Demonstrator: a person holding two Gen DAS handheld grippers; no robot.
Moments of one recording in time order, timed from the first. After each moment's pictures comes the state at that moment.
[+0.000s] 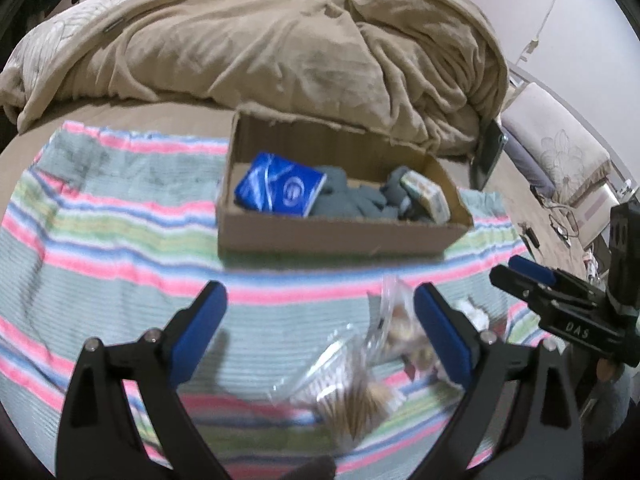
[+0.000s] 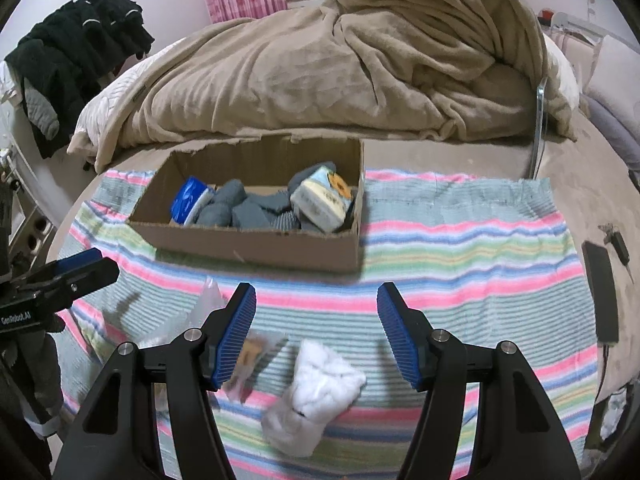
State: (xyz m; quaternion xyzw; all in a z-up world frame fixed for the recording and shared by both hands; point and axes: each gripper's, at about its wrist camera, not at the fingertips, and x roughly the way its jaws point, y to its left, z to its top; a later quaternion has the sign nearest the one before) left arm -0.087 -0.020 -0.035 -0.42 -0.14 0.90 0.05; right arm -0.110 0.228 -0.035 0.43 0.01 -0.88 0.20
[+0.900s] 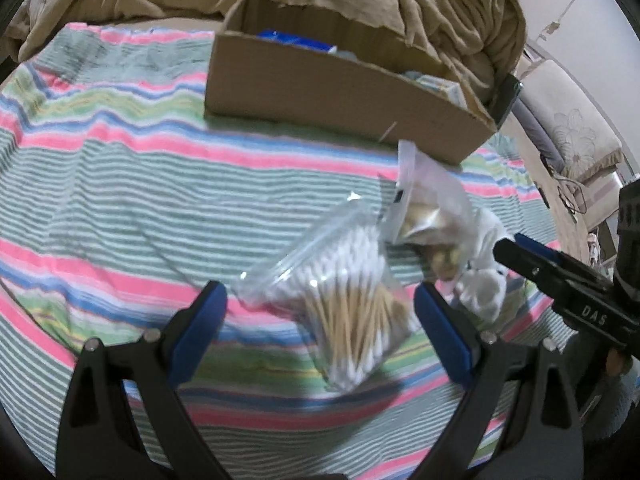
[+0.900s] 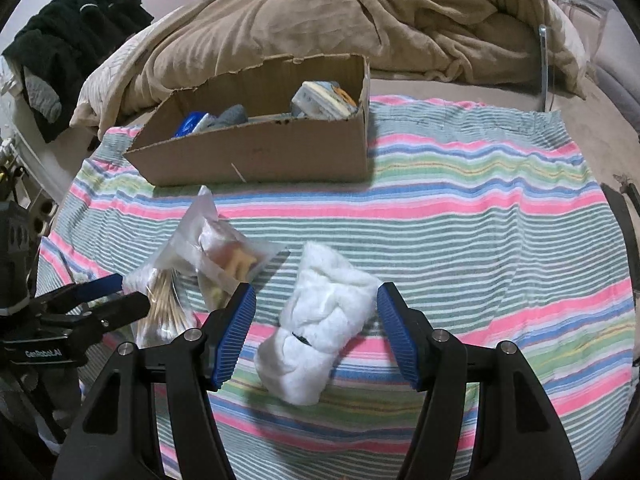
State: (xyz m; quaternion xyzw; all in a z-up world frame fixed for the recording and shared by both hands) left arm -0.053 0.003 -0.106 -0.49 -0.17 0.85 0.05; right arm -0.081 0.234 -0.082 0.47 0.00 -0.86 0.21
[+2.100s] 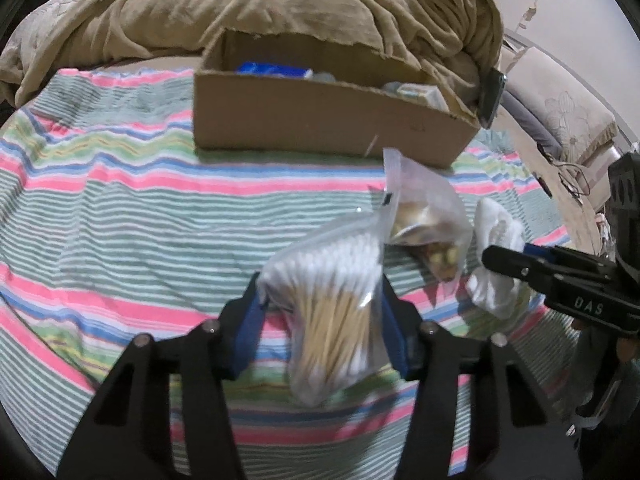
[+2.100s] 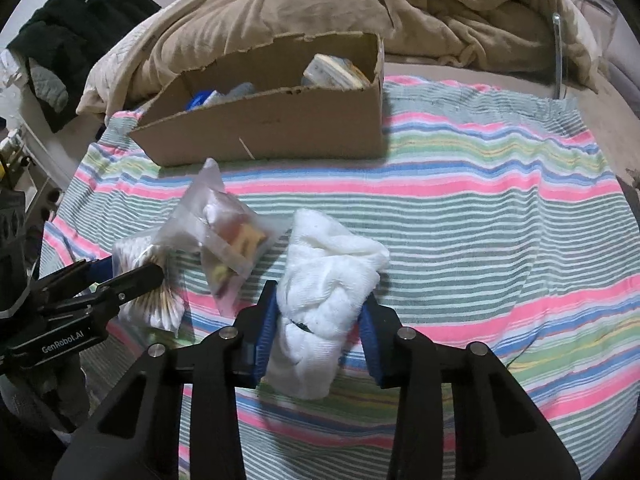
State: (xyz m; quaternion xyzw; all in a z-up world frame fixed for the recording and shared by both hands) left arm -0.052 0.014 -0.096 -0.45 -0.11 0.89 0.05; right arm -0.080 0.231 -0.089 0.48 0.00 -0.85 0.23
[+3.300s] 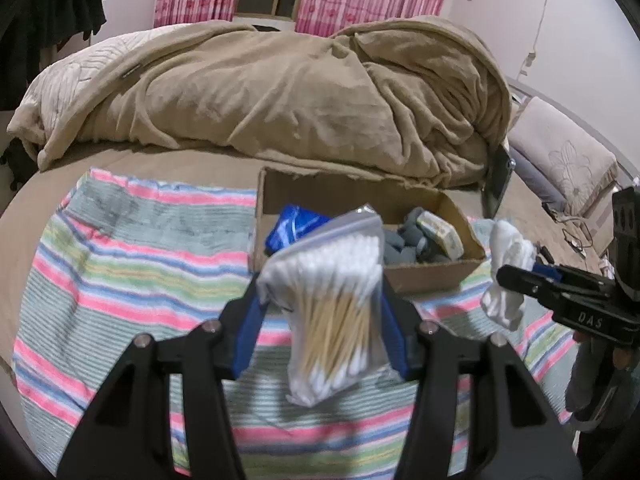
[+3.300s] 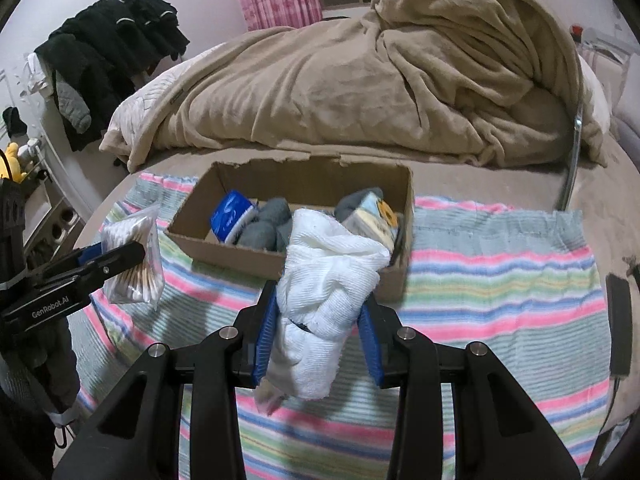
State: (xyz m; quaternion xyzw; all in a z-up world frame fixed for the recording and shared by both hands) left arm -0.089 -0.039 -0.007 -0.35 -0.11 0.93 0.02; right arm -0.122 0.206 -0.011 0.39 0.01 -0.88 0.26
